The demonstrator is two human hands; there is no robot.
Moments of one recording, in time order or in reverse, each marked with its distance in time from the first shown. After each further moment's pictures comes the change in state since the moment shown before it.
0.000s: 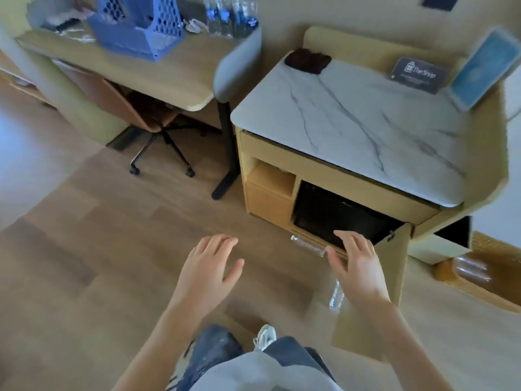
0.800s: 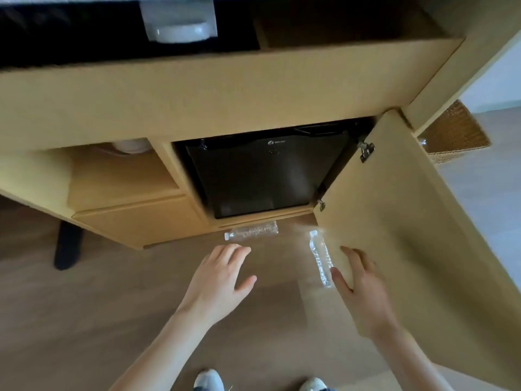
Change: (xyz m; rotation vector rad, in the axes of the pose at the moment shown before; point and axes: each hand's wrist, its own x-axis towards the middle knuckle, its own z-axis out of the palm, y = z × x) left_hand 0.268 -0.059 0.486 -0.031 -0.473 0.713; right_hand 0.049 0.290 0.335 -0.052 0.170 0.743
